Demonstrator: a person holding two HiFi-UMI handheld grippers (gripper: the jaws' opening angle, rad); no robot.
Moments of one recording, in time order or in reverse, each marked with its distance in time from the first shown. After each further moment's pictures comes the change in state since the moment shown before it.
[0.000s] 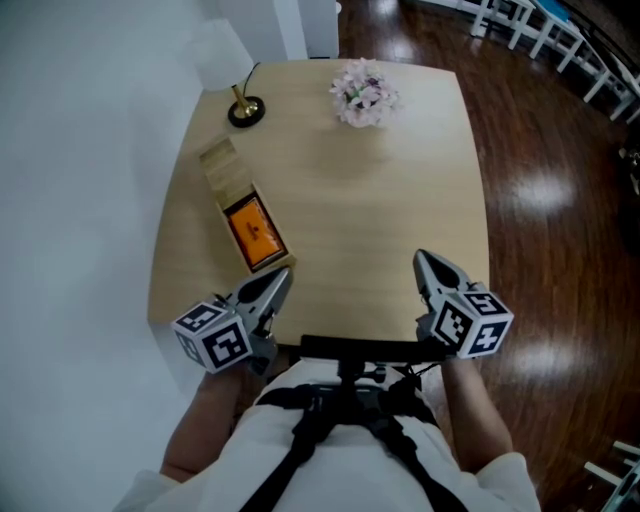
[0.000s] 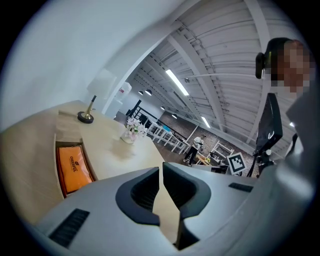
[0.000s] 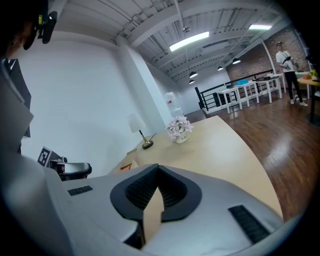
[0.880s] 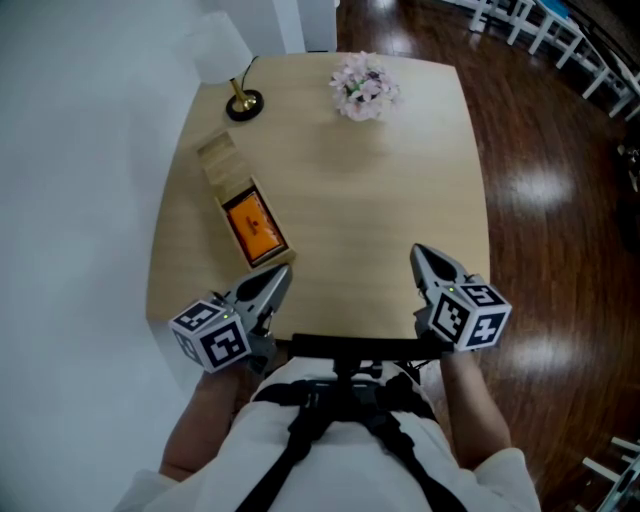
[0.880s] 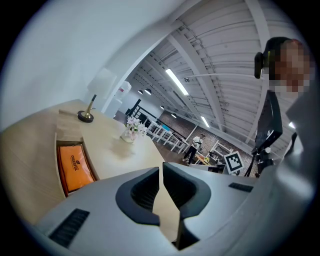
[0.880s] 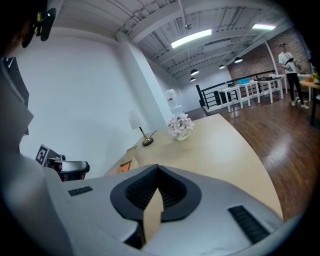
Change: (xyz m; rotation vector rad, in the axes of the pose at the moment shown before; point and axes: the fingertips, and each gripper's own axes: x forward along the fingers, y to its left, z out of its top) left arm -0.005 -0.004 -0.002 -0.005 0.010 -0.007; right arm 0.005 0.003 -0.002 -0.014 0.032 -0.008
